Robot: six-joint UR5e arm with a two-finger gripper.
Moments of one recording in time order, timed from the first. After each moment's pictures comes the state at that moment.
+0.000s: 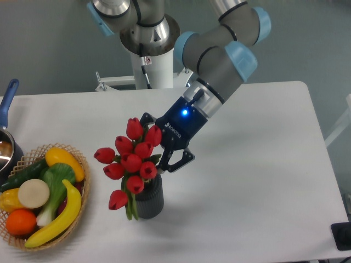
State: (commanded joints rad) arm 2.60 -1.81 -1.76 -0.75 0.40 1.01
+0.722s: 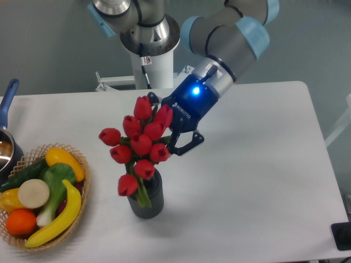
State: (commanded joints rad) arm 2.65 -1.78 -1.70 -0.75 0.26 0.85
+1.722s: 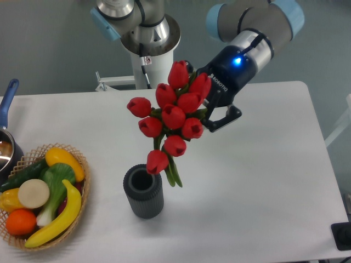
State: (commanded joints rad) arm 2.76 -1.78 -1.63 -0.75 0.11 0.79
